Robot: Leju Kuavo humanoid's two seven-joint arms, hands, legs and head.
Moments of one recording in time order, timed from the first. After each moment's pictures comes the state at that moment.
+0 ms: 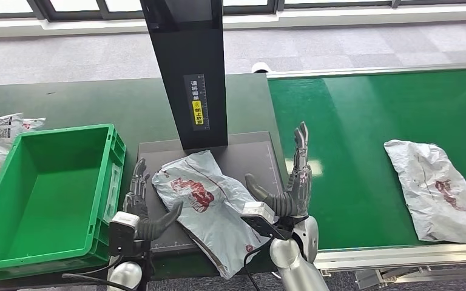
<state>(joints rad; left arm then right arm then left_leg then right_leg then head) -0.05 -0.33 -0.09 -1.16 -0.36 0.30 -0.70 -0.12 0.34 0.08 -1.24 0.71 -0.70 -0.70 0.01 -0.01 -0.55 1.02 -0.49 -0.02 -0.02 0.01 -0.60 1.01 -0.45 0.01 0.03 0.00</state>
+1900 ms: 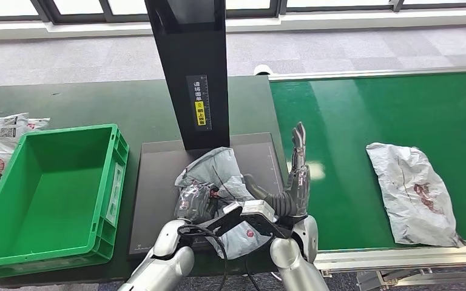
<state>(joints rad) -0.41 -0.38 -0.33 -0.45 -1.18 0.56 -0.10 -0.12 0.34 0.08 -1.24 0.71 -0.67 -0.68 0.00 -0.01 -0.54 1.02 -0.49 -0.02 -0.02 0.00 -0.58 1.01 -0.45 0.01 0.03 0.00</state>
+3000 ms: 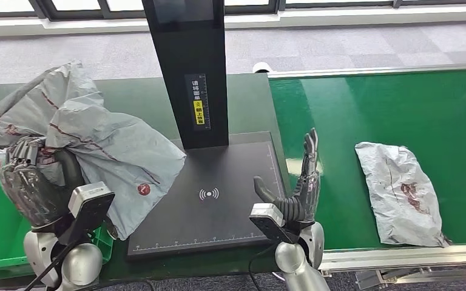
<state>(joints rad) -0.08 -0.34 0.04 -1.73 -1.15 0.70 -0.37 -0.08 0.33 0.05 -1.27 0.69 -0.70 -0.69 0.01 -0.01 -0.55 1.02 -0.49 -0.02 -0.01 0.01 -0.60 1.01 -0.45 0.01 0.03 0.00</state>
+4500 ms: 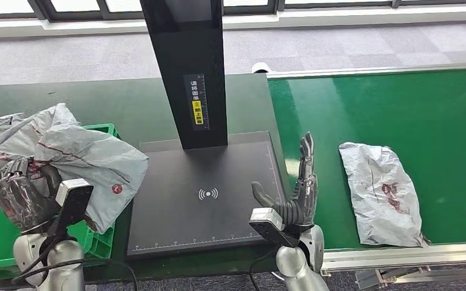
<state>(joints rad) -0.19 -0.34 0.44 -1.40 -1.11 0.70 -0.57 -0.06 0.33 0.05 -1.28 0.69 -0.66 -0.70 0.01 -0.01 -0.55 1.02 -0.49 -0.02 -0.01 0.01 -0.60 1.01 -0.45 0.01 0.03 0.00</state>
